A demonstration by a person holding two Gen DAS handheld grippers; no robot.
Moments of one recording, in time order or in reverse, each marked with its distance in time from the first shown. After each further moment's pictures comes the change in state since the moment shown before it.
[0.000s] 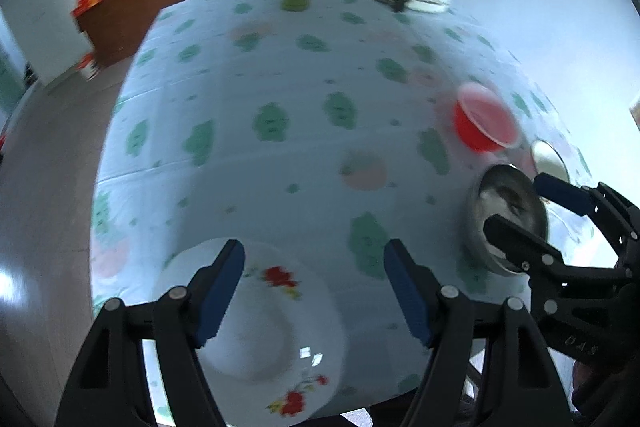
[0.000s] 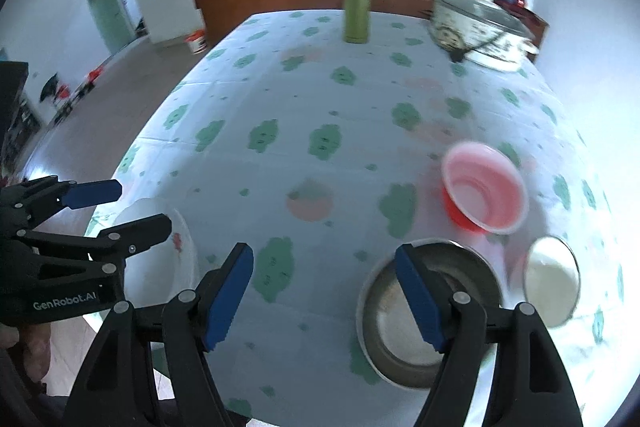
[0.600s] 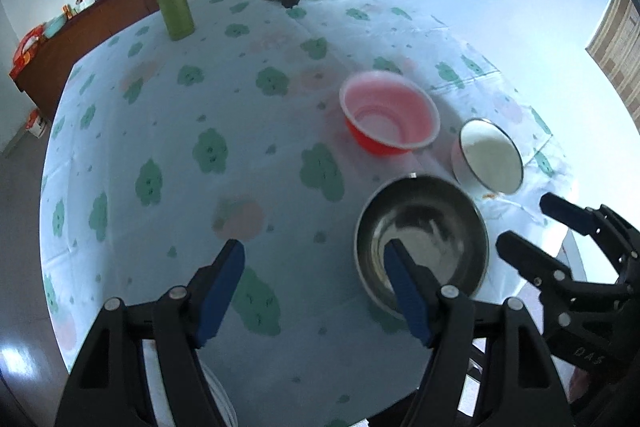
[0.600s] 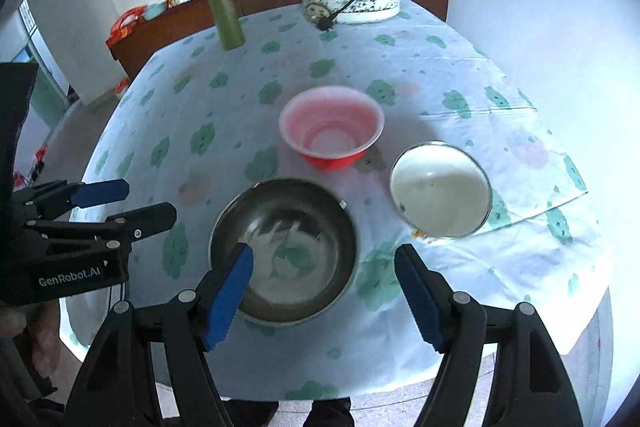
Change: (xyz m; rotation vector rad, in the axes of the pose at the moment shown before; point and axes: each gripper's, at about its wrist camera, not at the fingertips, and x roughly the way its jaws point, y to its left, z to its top) left arm 0.024 -0.109 0.044 0.210 0.007 -0.099; right arm -0.031 -0.112 -0.046 0.282 -0.014 -0.113
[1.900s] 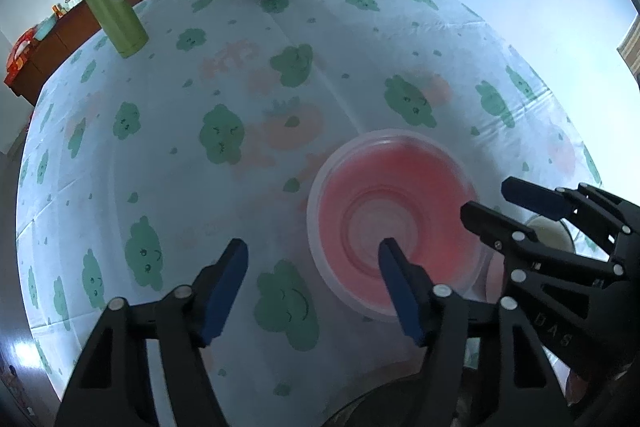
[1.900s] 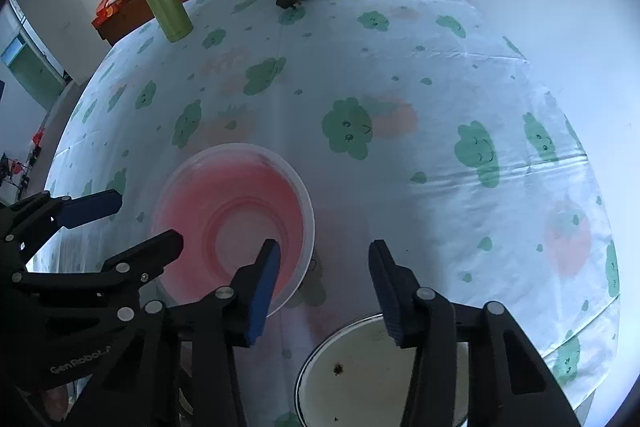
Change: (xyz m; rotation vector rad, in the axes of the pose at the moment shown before) left arm 0.118 -0.039 0.110 0.001 0.100 0.046; right arm 0.136 -0.067 0.106 -0.030 0.160 0.017
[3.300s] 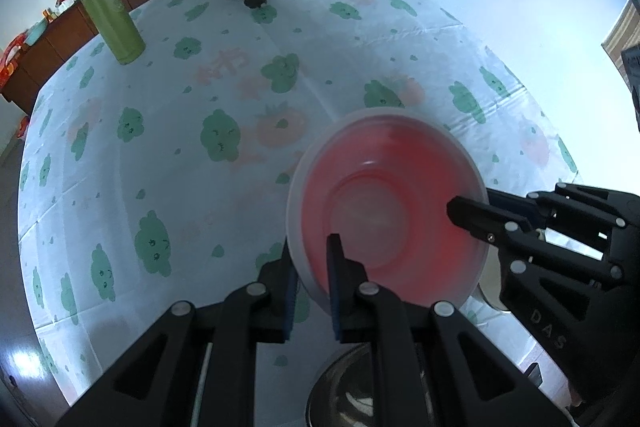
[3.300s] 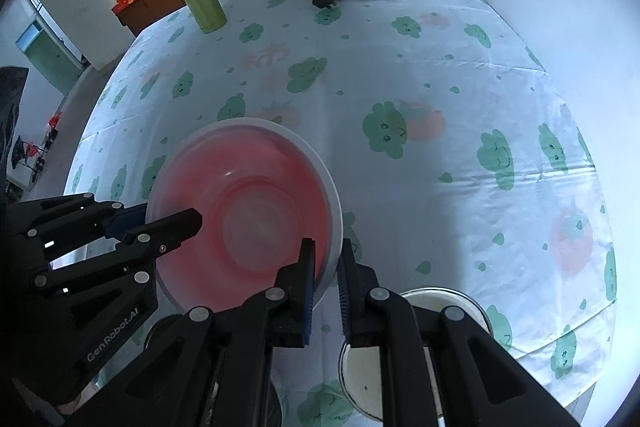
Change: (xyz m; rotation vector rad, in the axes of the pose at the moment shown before) left arm -0.037 0.001 -0.006 0.025 -0.010 -0.046; right arm -0.034 0.025 0.003 -0.051 0.027 0.064
